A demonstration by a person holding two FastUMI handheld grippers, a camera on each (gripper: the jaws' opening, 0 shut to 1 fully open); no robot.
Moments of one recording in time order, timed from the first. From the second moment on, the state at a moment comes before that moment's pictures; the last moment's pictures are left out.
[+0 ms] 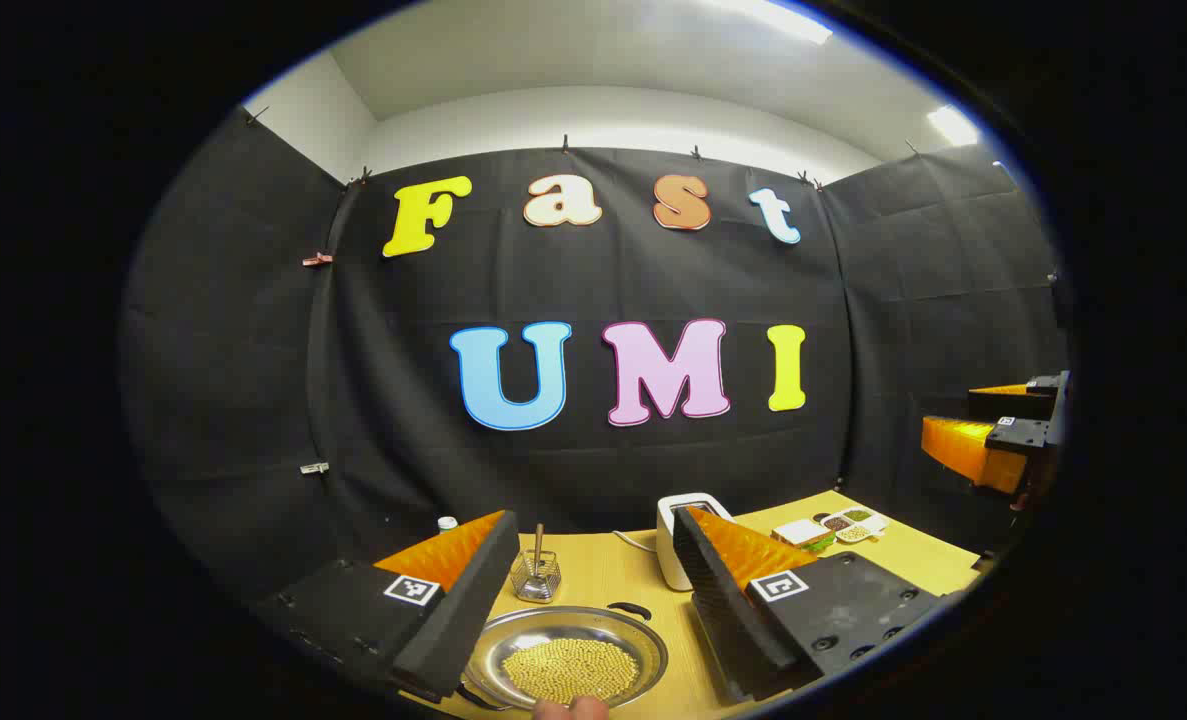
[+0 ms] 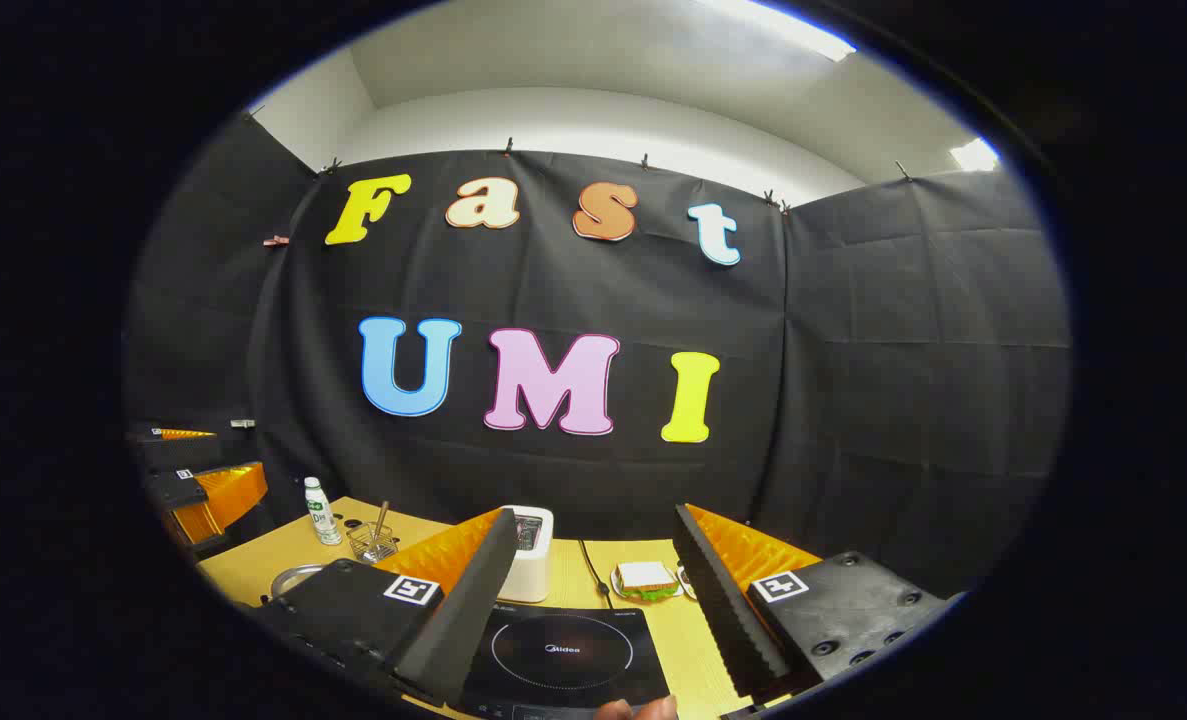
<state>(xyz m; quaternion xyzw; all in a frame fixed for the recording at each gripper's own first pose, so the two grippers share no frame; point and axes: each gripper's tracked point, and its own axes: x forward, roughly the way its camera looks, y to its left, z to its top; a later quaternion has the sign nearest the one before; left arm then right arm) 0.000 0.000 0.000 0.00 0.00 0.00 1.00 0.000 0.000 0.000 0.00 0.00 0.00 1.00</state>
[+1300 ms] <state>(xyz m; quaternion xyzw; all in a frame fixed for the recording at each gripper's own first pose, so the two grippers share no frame) 0.002 -0.013 -0.012 -0.01 0.02 -0.03 1.00 0.004 -0.005 -0.004 -0.01 0.00 0.00 1.00</state>
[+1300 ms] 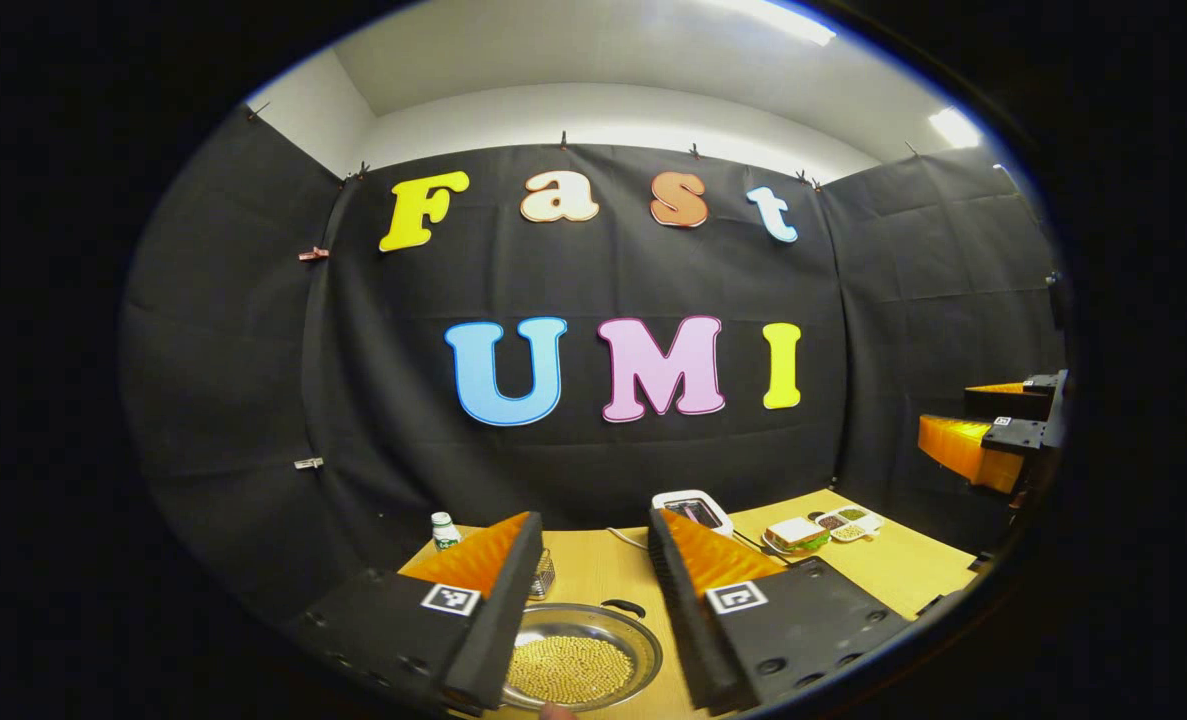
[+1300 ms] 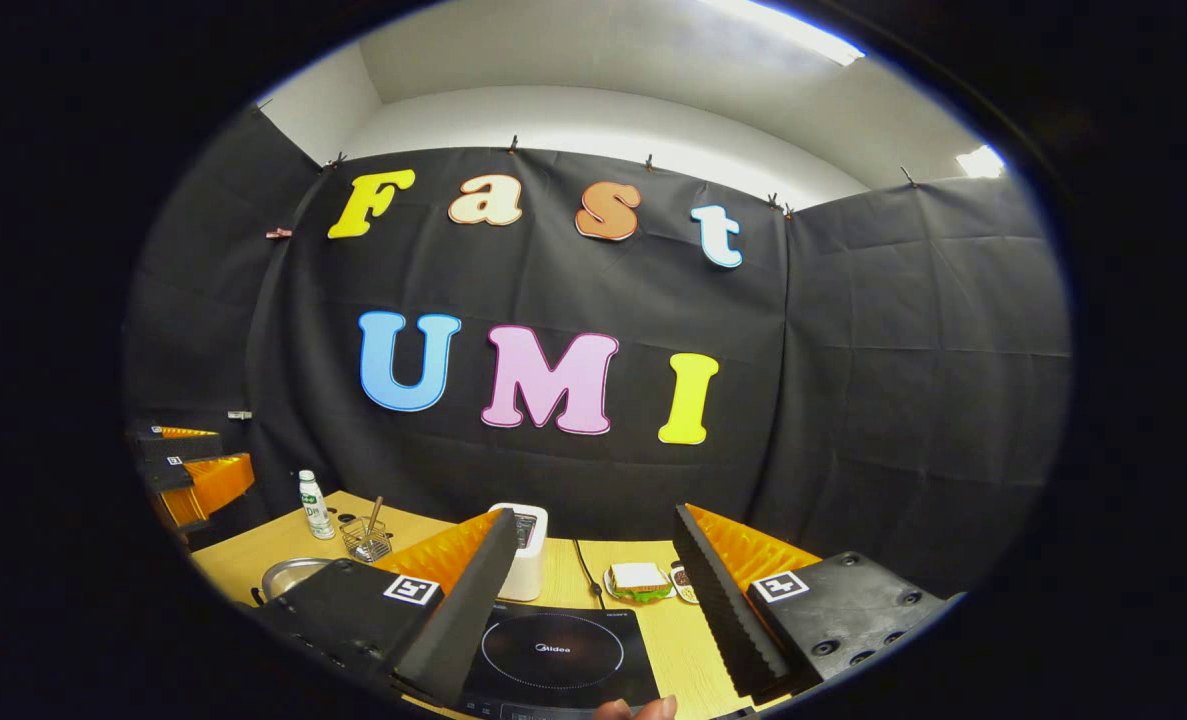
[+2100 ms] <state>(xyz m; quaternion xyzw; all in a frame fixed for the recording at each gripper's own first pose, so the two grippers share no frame) -0.029 -0.067 -0.152 0.04 0.24 -0.20 0.95 0.011 0.003 -0.018 -0.02 0.01 0.00 1.00</state>
